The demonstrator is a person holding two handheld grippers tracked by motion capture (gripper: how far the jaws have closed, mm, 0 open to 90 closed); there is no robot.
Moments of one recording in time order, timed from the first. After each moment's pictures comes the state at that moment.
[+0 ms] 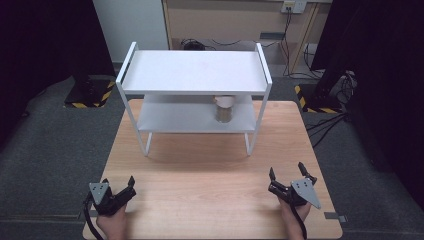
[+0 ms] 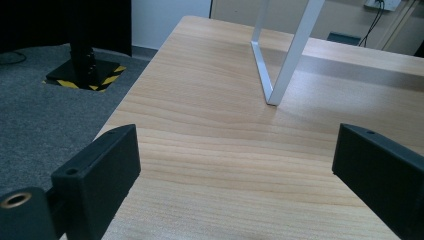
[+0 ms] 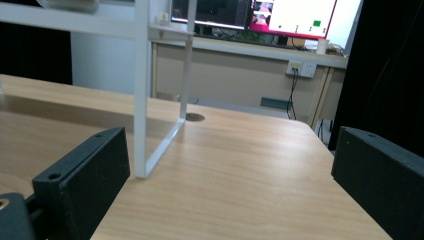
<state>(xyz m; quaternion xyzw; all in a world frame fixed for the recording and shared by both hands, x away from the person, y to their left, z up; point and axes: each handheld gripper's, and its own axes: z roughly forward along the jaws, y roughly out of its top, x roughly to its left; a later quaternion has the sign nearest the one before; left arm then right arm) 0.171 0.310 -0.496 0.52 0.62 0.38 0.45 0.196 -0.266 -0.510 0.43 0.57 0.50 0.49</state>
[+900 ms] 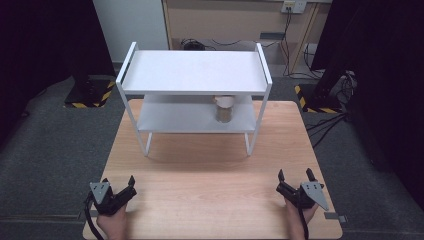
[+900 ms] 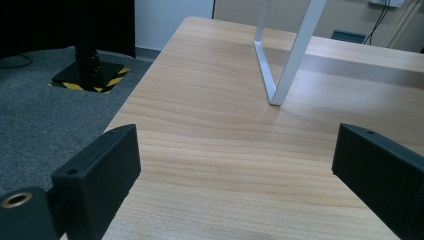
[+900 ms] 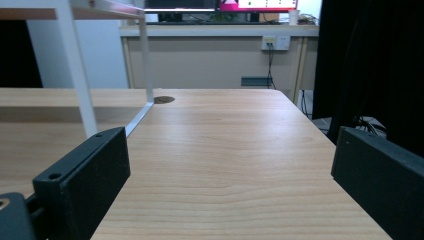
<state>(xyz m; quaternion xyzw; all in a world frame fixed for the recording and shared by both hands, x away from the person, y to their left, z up) 0.173 0.307 -0.496 0.52 0.62 0.39 0.44 0.197 -0.278 -0.527 0.50 0.53 0.50 0.47</state>
